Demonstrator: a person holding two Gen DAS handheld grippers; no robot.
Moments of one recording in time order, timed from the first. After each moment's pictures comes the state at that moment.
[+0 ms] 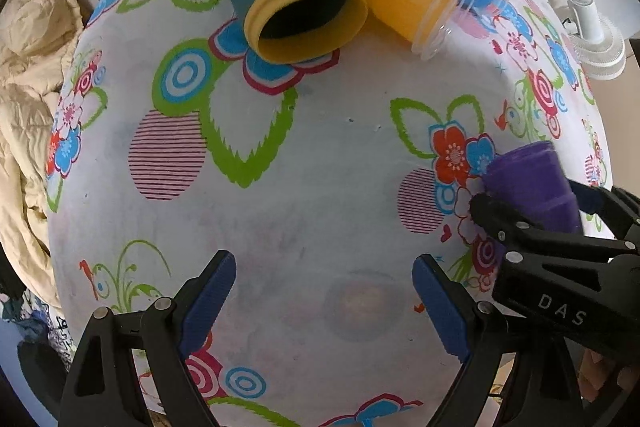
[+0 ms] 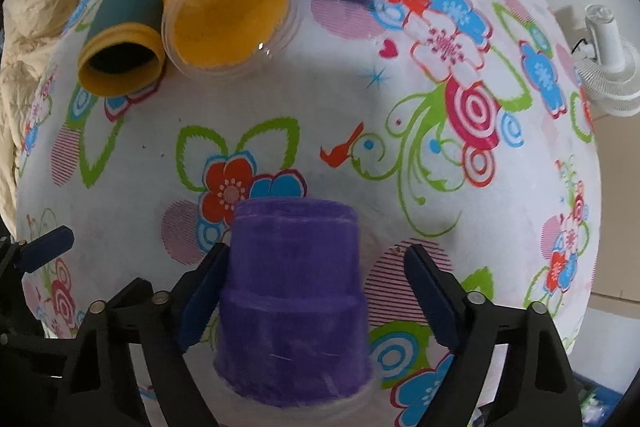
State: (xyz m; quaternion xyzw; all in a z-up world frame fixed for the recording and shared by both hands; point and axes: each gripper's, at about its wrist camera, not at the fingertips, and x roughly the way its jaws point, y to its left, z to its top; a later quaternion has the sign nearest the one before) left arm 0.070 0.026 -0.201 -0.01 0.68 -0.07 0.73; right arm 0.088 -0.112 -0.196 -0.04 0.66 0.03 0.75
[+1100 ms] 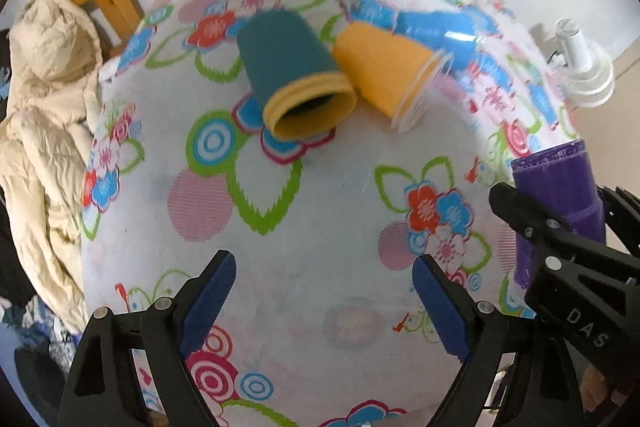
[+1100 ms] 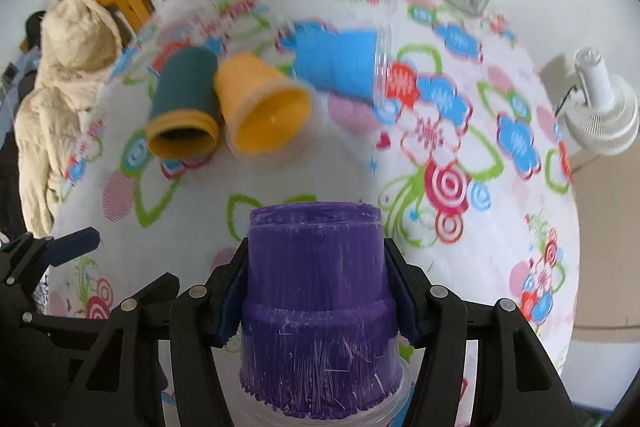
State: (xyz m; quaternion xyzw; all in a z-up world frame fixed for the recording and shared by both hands) left arm 0.074 0.026 -0.148 -0.01 0.61 -0.06 0.79; right arm 0.082 -0.113 -0.126 -0.04 0.56 0.06 0.83
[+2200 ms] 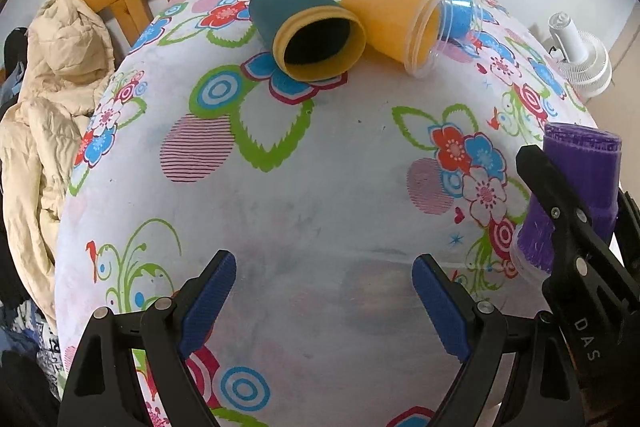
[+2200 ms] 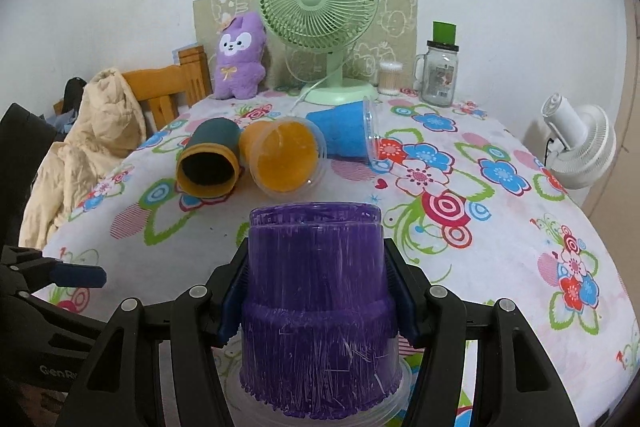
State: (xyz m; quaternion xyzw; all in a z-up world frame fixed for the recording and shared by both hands) left arm 0.016 0.031 -0.200 0.01 0.55 -0.05 0.83; right arm -0.020 -0.115 -0.184 0.00 0.29 0.06 0.96
